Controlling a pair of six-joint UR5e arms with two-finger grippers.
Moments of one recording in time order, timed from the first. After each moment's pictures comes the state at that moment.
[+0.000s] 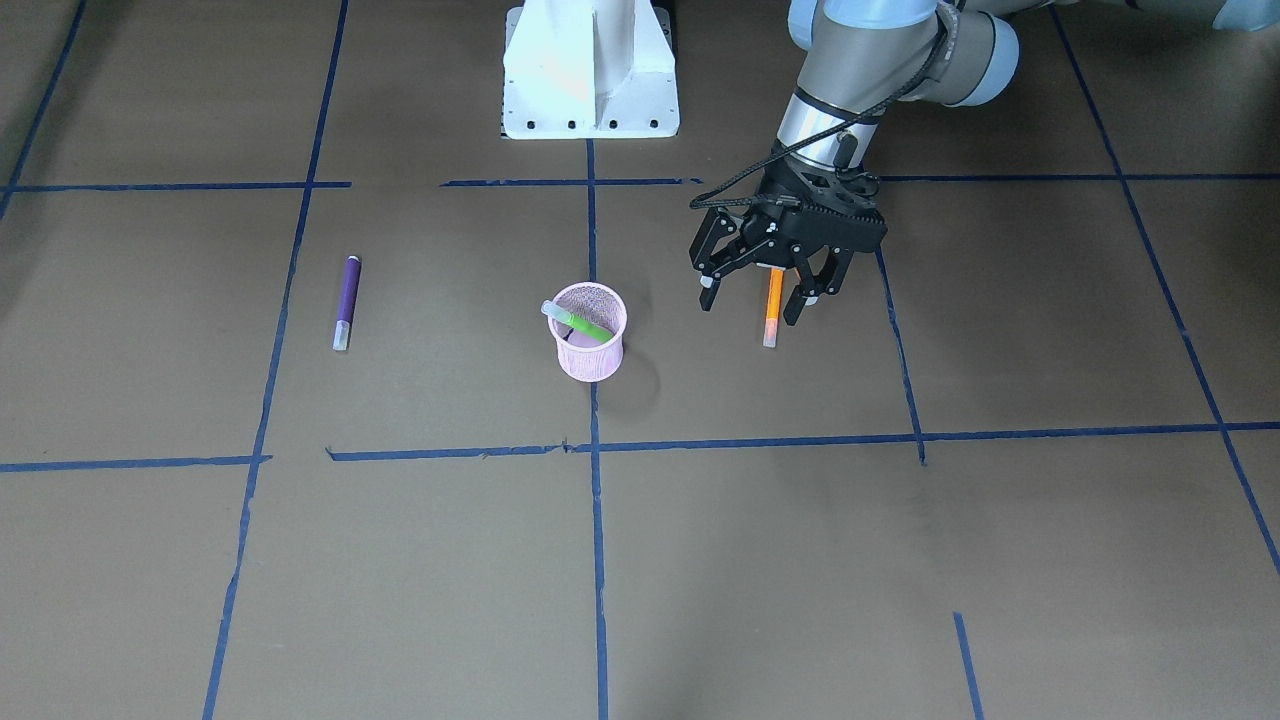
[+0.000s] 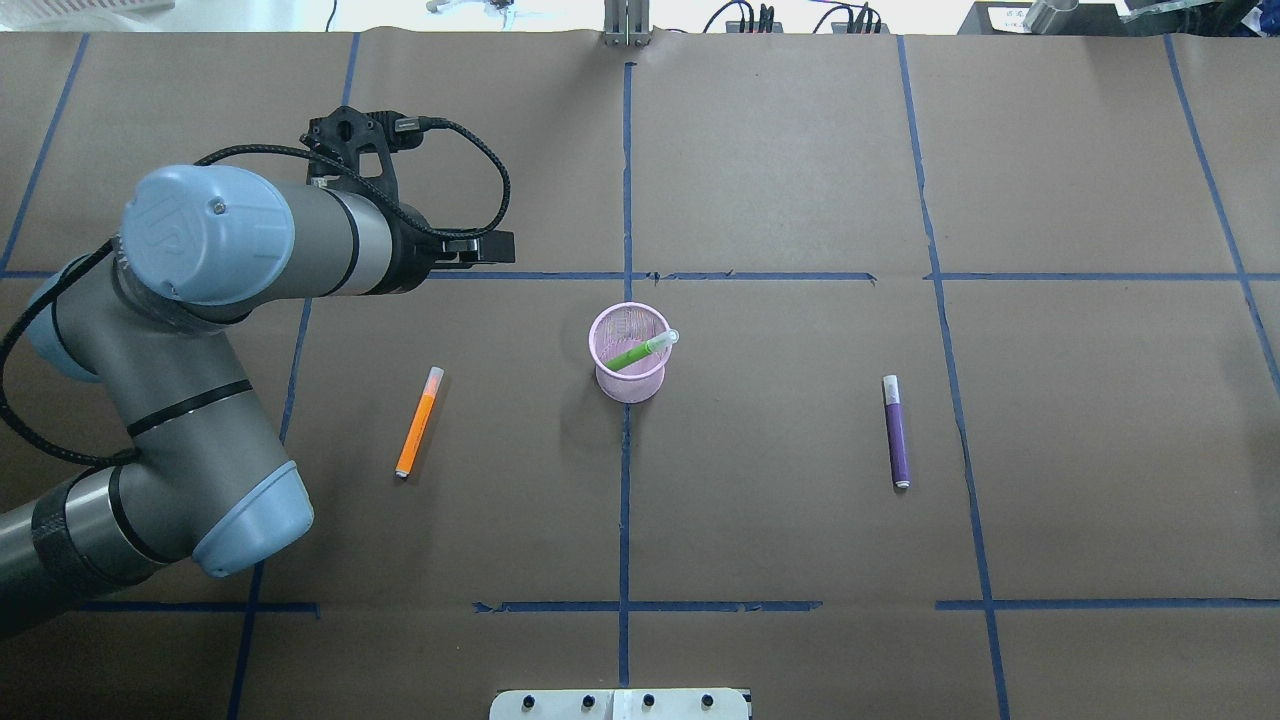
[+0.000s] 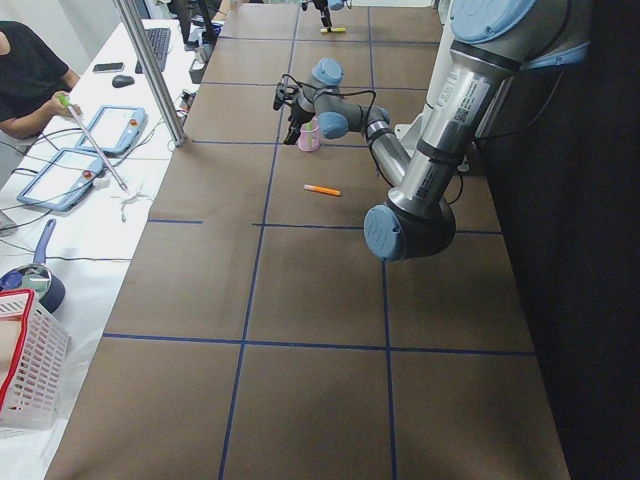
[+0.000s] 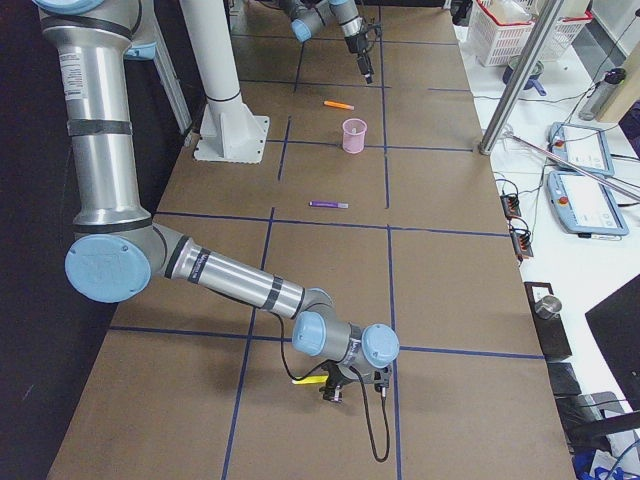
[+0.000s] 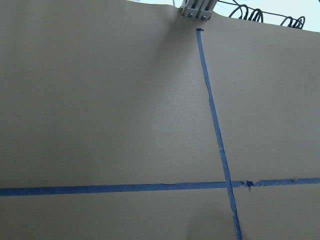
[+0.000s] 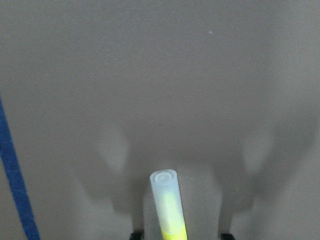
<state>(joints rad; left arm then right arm) -0.64 -2.05 -1.87 -1.93 -1.67 -1.19 1.41 -1.51 1.11 -1.49 2.35 -0.06</state>
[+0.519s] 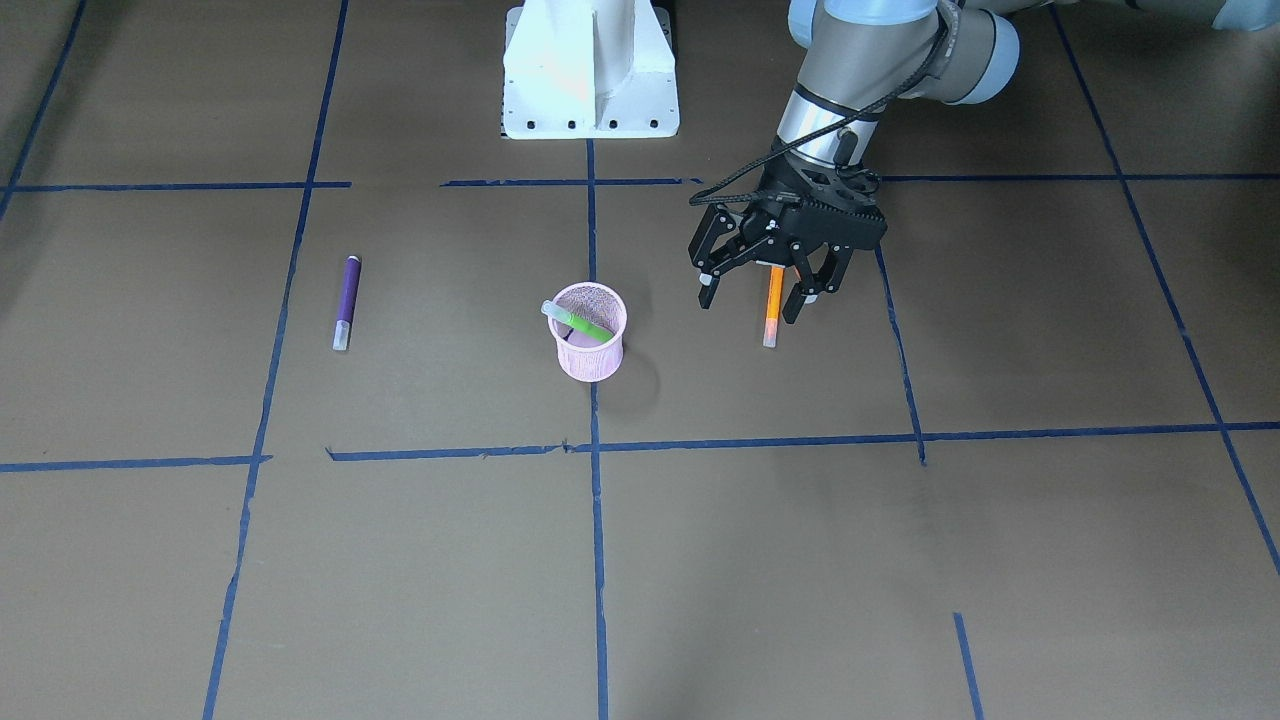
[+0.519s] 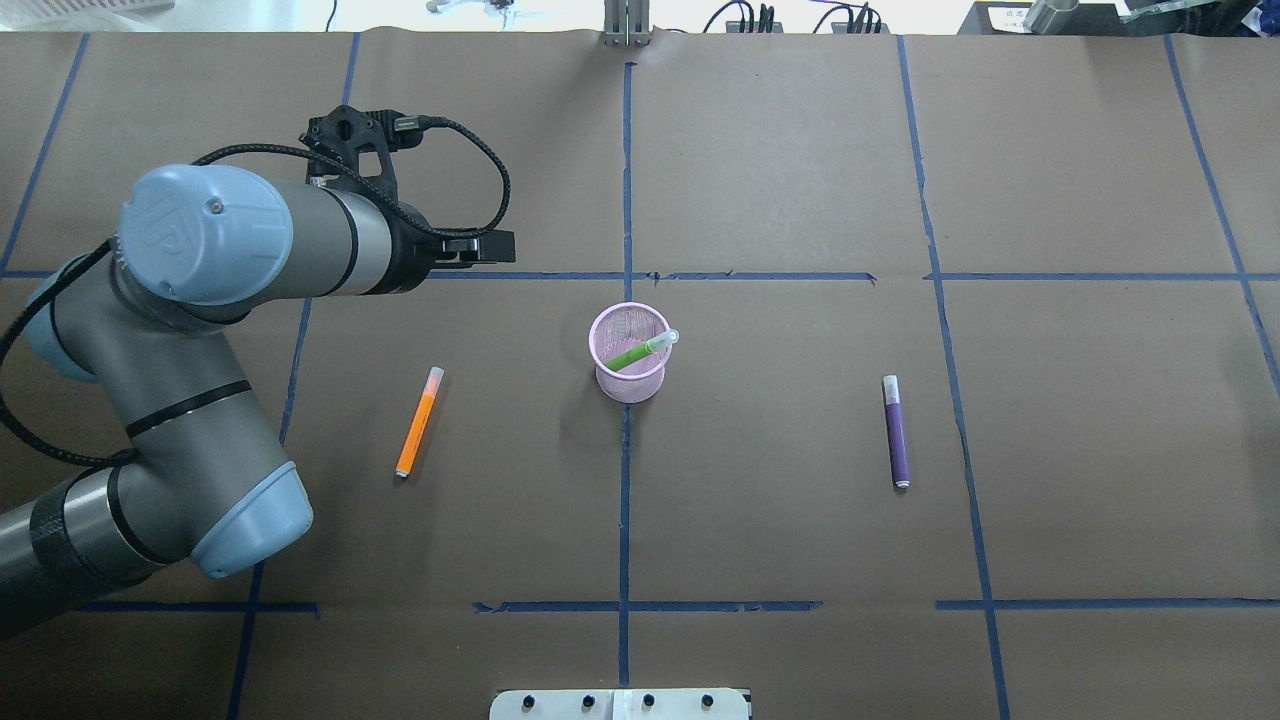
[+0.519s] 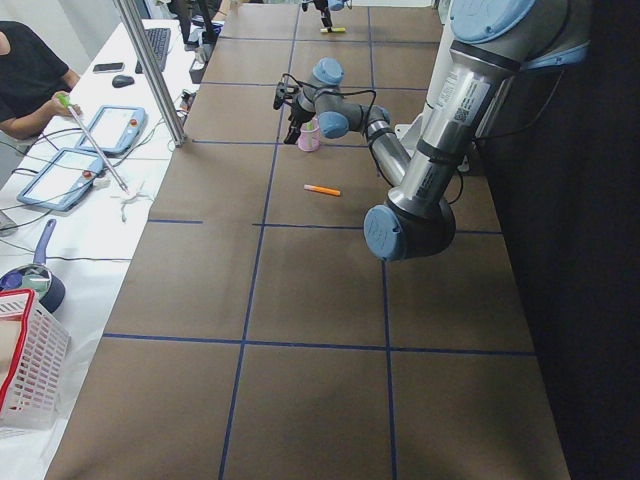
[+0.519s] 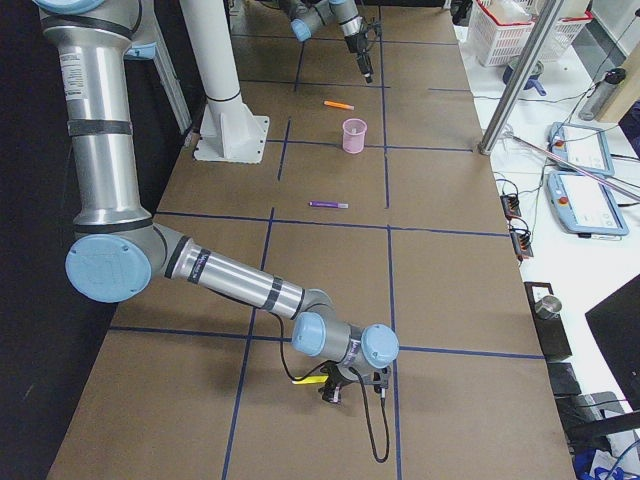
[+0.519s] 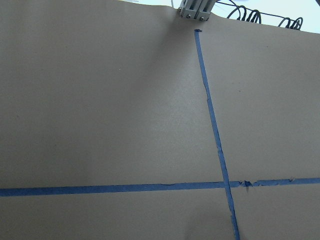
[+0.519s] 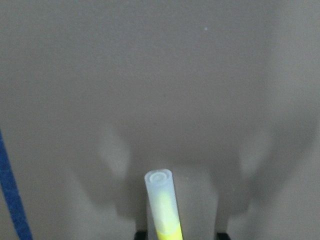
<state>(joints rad) -0.64 -2.05 -1.88 -1.93 -1.67 -1.19 1.41 -1.51 1.11 -1.49 2.34 -0.06</state>
